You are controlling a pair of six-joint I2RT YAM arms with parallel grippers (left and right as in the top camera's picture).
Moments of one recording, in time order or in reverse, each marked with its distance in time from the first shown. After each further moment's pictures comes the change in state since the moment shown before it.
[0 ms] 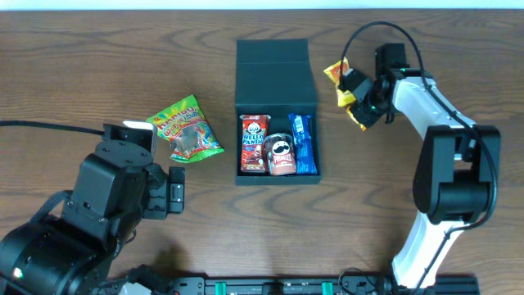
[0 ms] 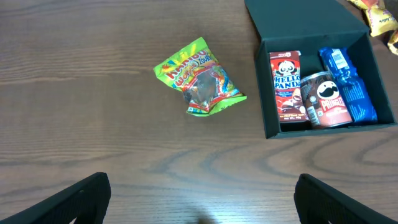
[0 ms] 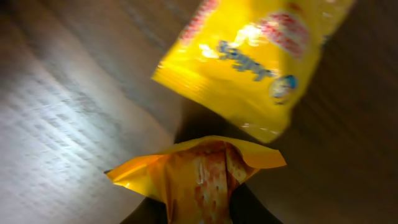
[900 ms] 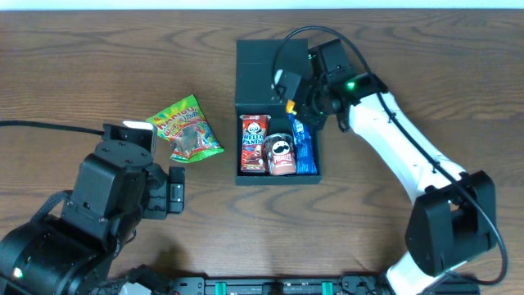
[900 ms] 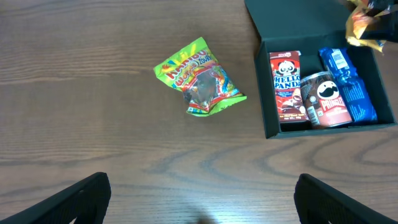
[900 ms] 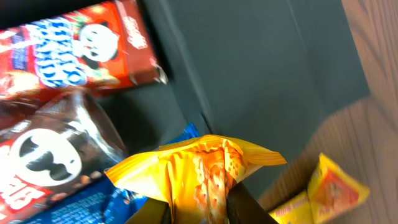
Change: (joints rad) left arm 0.000 0.000 0.000 0.000 0.000 0.000; right arm 0.372 -0.257 -0.001 -0.009 -0.068 -0.084
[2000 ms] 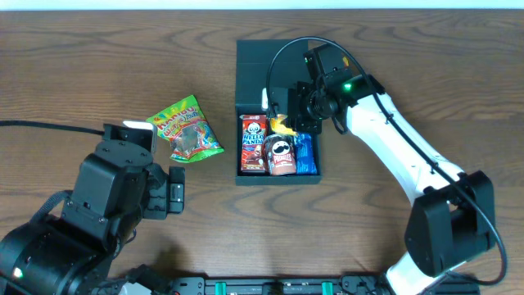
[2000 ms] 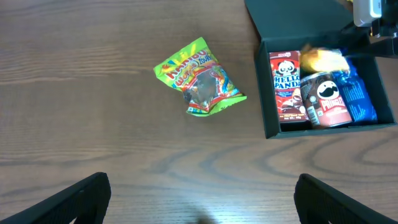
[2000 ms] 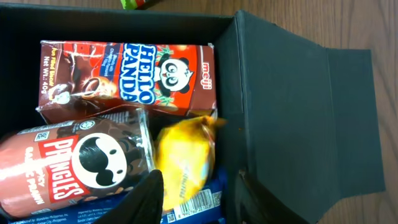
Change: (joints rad) left arm 0.000 0.000 0.000 0.000 0.000 0.000; right arm 0.008 0.000 0.000 -0.031 -0.189 -0.268
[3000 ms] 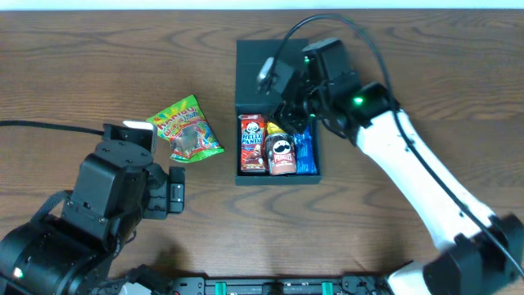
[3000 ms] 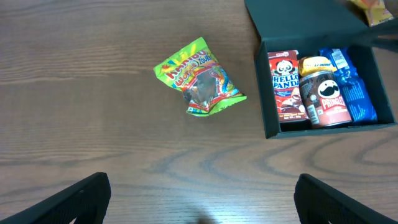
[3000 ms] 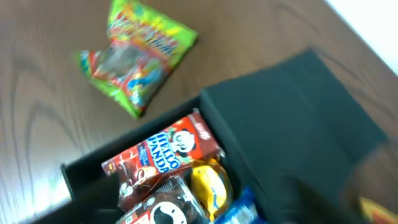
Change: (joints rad) left arm 0.000 0.000 0.000 0.000 0.000 0.000; right arm 0.056 -0.200 0.003 0.066 0.024 0.664
